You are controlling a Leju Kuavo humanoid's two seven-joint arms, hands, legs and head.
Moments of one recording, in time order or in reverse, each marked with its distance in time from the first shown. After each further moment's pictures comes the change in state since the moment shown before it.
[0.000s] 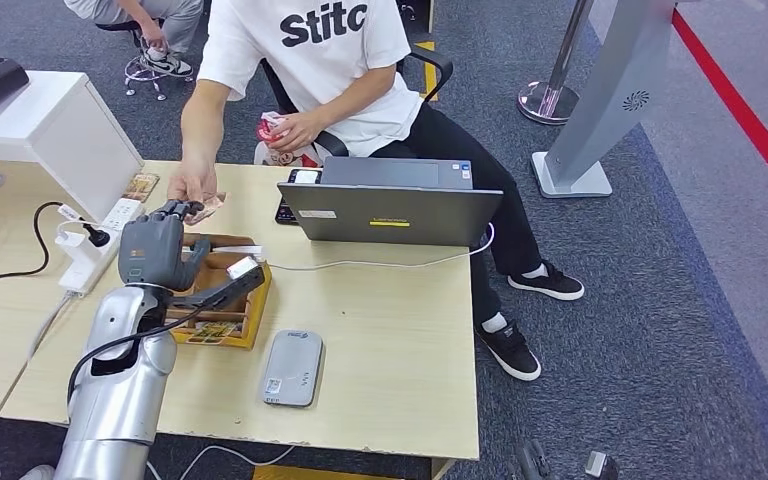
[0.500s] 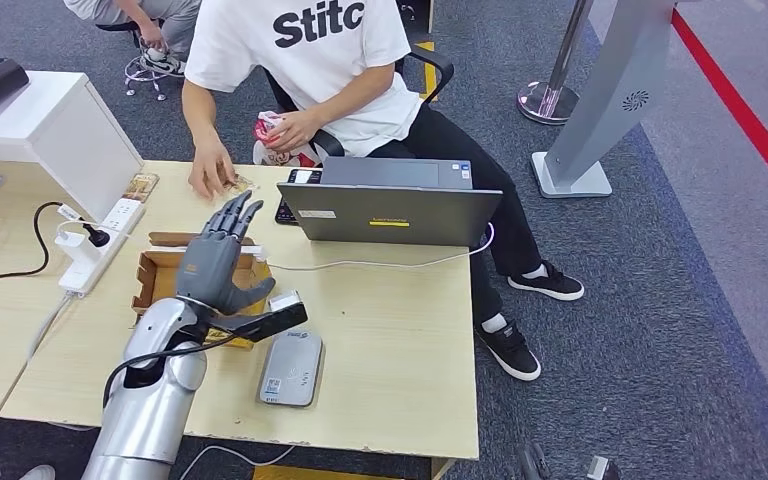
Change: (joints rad) left arm 0.056 -0.033 -0.142 -0.035 0.173 -0.157 -0.135; right arm 0.007 0.000 -0.002 0.004 -0.027 0.014 0.002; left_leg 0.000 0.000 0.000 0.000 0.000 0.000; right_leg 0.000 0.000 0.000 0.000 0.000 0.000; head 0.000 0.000
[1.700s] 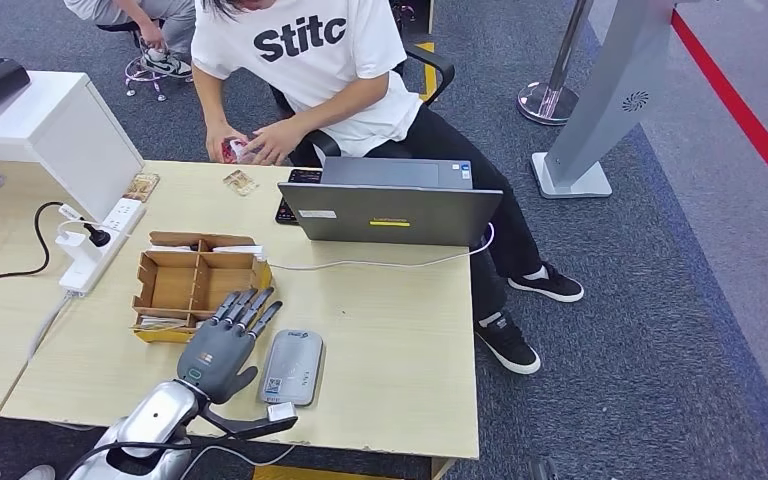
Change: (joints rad) left arm 0.250 0.268 -0.279 -0.064 -0.206 0.159 0.192; right arm 0.036 -0.008 -0.032 0.000 -0.066 0.035 -0.028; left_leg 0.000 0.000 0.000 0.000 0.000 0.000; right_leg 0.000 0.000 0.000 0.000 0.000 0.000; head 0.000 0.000
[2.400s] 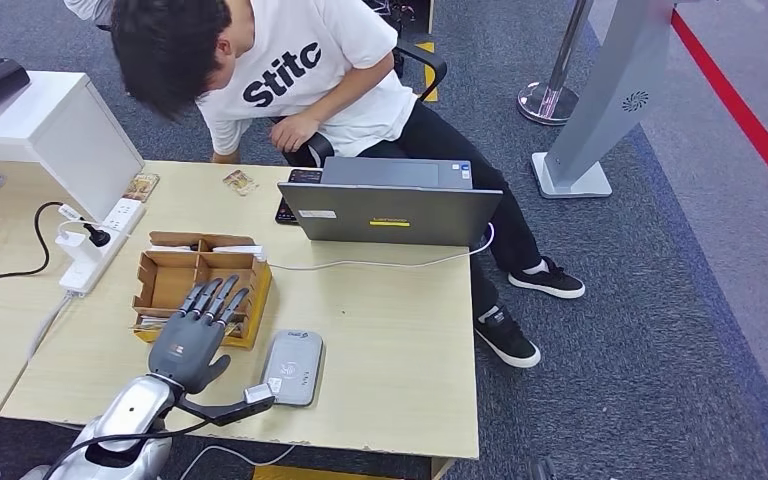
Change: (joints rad) left arm 0.000 -0.006 0.129 0.035 -0.017 0.028 0.001; right arm 0.001 0.000 0.000 0.000 0.000 0.007 0.009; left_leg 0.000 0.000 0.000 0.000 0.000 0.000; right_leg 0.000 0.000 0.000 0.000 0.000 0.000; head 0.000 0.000
